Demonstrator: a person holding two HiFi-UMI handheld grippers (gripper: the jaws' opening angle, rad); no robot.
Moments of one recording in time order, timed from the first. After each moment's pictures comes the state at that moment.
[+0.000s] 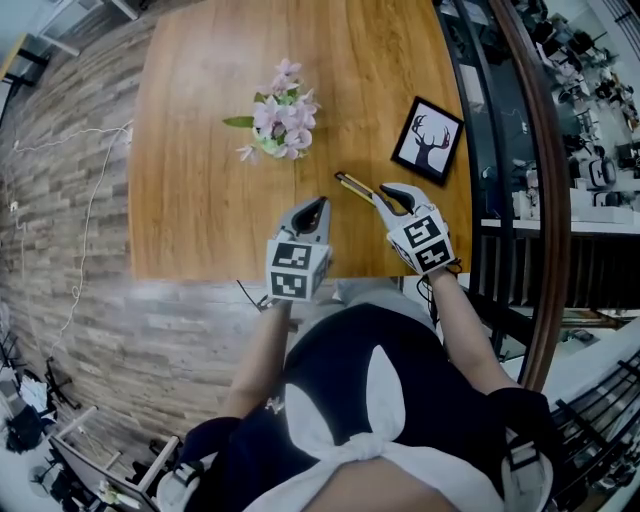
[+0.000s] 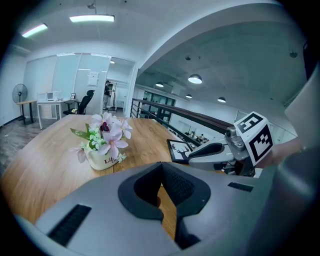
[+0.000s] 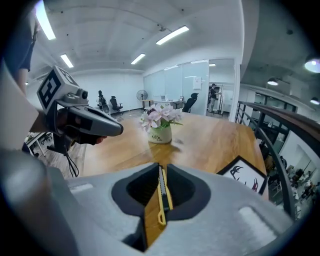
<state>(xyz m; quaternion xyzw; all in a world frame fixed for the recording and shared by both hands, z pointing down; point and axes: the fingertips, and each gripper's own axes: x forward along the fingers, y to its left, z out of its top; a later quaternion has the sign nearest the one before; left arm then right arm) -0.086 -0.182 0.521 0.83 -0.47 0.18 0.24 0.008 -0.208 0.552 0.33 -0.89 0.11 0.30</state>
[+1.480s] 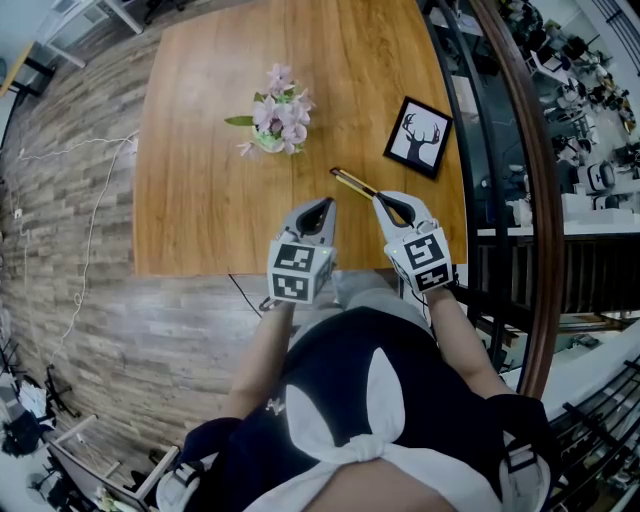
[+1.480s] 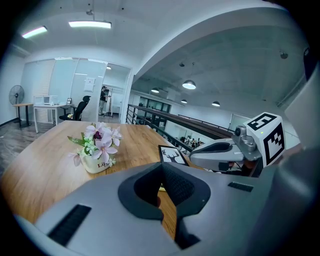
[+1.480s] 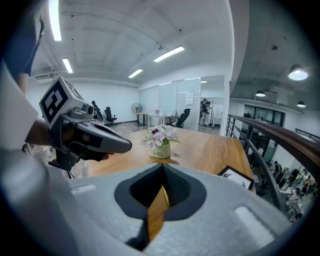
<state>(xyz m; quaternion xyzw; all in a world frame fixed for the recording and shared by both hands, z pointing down) -0.062 -0.148 0.487 0.85 -0.46 0.16 0.22 0.014 -0.162 0.486 0.38 -0.89 0.07 0.23</state>
